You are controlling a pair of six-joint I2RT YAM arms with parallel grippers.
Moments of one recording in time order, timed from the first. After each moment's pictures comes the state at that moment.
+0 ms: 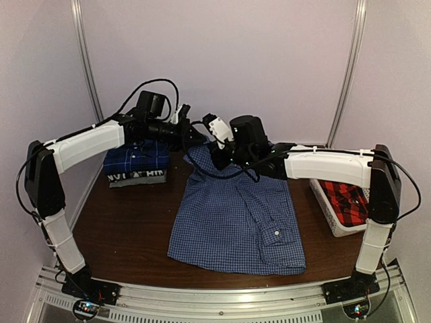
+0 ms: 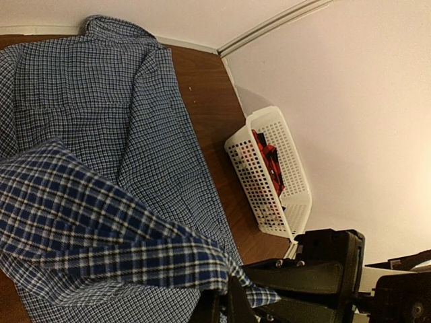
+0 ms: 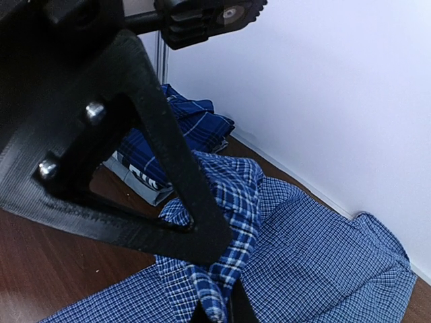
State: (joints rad) left arm -0.56 1.80 1.61 -0.33 0.61 -0.70; right arm 0.89 1.86 1.52 0.03 0.19 -0.09
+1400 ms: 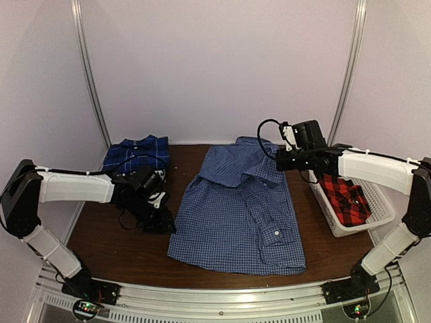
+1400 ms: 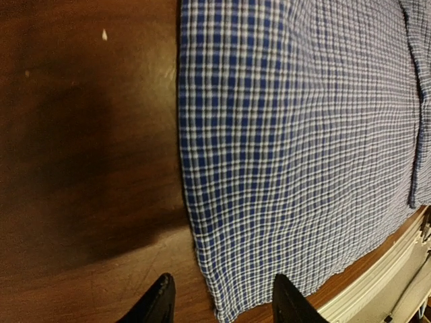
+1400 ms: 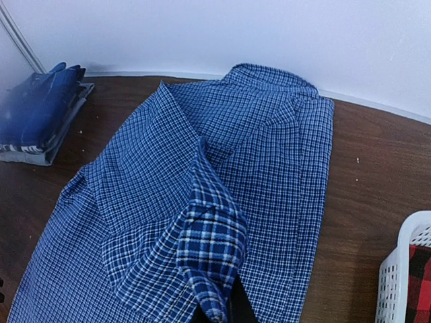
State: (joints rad) left arm -0.66 1.54 0.88 -0.53 0.30 -0.58; right arm 0.53 1.50 1.14 -0.21 0.14 0.24
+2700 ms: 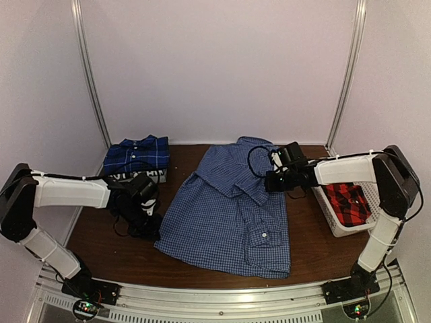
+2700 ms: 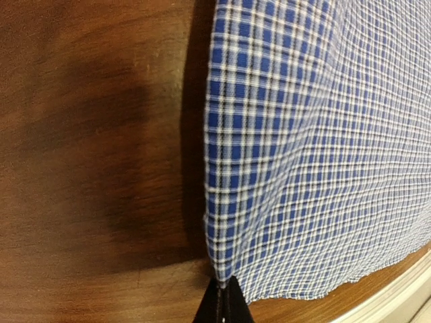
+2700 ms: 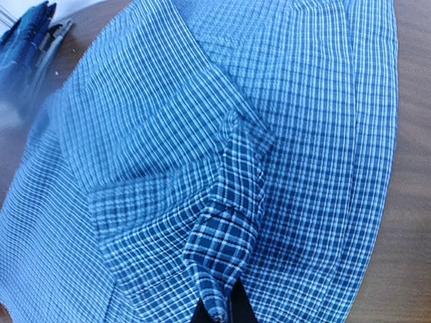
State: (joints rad) left arm -0.68 1.49 0.79 -0.61 0.18 -0.63; right arm 0.51 1.76 1.04 -0.10 -0.02 0.40
